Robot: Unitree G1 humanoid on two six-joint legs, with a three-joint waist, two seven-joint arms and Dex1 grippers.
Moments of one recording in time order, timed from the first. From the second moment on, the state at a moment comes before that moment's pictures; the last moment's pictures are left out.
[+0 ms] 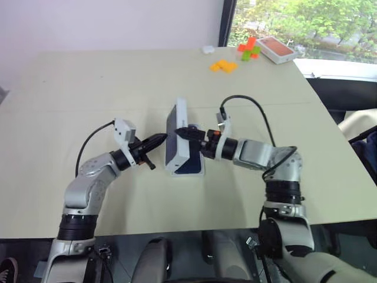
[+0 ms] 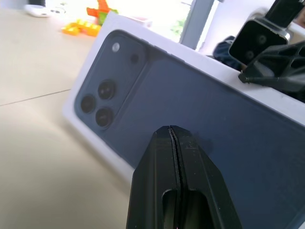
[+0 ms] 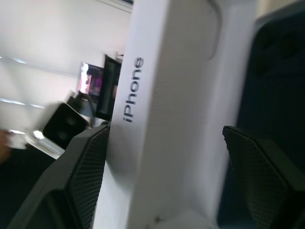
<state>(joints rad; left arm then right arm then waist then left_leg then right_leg) -0.33 0.40 0.07 -0.06 -0.53 0.42 -0.80 -0.67 -0.17 -0.22 0.12 1.35 1.31 -0.09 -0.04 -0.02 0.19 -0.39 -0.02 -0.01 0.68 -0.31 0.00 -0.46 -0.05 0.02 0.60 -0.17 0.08</state>
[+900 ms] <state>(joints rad) -0.31 0.42 0.11 -0.06 -0.54 0.45 -0.77 -0.71 -0.58 0.23 0.00 0.67 1.04 0.69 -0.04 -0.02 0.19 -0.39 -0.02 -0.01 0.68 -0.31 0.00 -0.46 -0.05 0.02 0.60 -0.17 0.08</state>
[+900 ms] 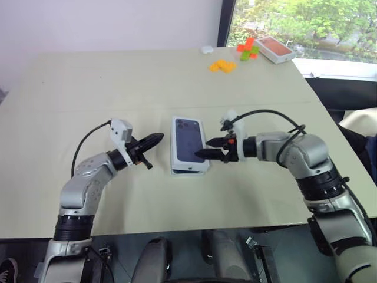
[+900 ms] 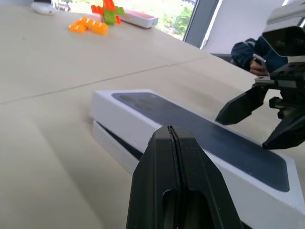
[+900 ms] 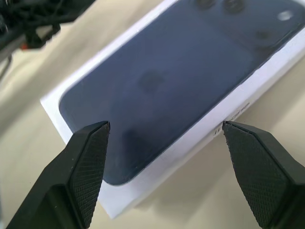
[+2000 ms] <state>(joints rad) -0.28 0.44 0.11 -0.06 -0.54 0.49 -0.75 -0.66 -0.67 0.25 -0.03 0.47 0.89 0.96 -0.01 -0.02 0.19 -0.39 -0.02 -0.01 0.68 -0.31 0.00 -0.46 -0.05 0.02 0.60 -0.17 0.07</state>
